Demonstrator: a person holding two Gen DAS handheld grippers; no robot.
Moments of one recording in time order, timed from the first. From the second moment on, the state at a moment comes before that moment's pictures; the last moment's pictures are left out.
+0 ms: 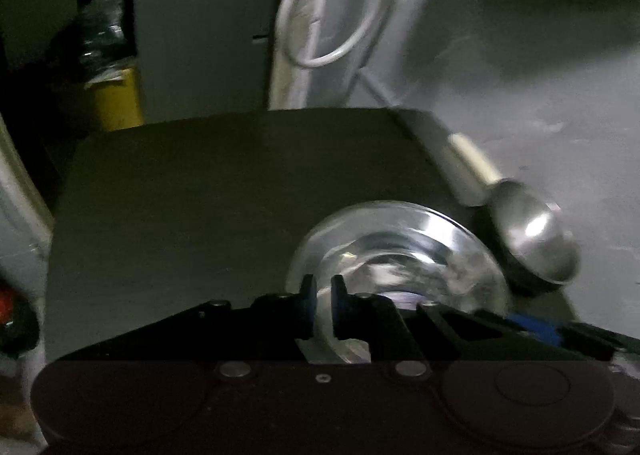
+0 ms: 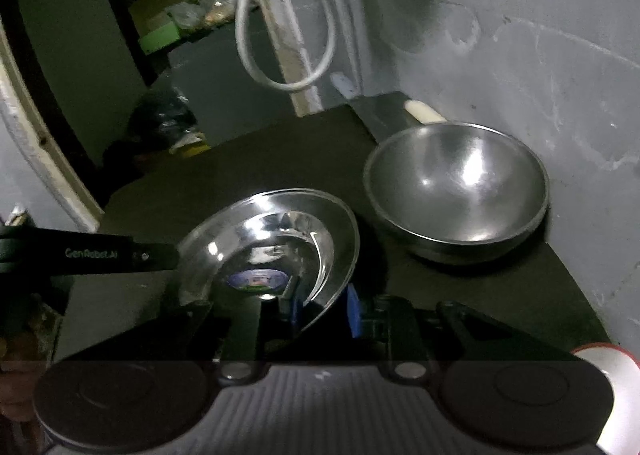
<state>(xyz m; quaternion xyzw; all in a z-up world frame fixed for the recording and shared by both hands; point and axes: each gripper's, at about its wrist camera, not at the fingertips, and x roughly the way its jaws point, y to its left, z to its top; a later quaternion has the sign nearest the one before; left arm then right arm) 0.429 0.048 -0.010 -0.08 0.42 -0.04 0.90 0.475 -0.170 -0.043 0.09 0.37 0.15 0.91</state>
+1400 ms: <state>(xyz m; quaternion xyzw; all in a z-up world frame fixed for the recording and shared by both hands) 0.389 0.067 -0.013 -0.12 0.43 -0.02 0.90 0.443 -0.176 -0.035 0.07 0.35 0.18 0.92</state>
